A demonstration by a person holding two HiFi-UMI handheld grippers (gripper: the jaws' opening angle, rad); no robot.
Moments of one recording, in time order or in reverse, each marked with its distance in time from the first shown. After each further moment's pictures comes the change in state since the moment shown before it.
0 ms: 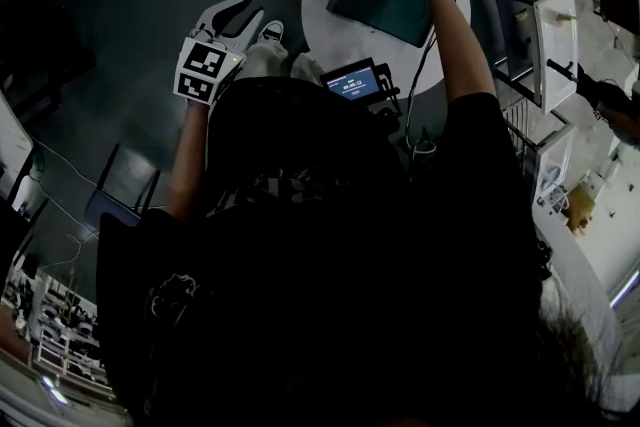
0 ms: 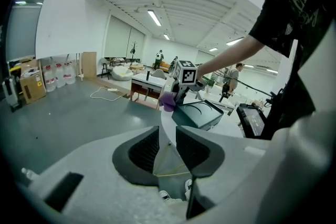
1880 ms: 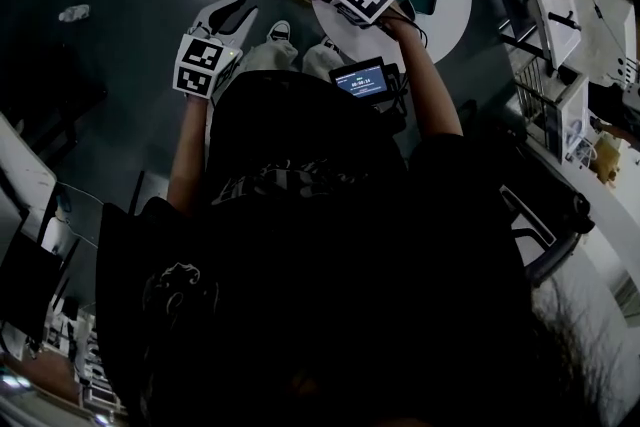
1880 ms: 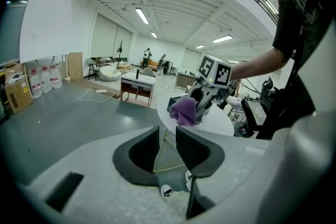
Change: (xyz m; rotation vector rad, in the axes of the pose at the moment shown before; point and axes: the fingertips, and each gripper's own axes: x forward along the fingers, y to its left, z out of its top) left arm -0.024 0.014 -0.021 0.095 0.026 -0.121; right arm -0.023 0.175 0.014 0.247 -0.153 0.071
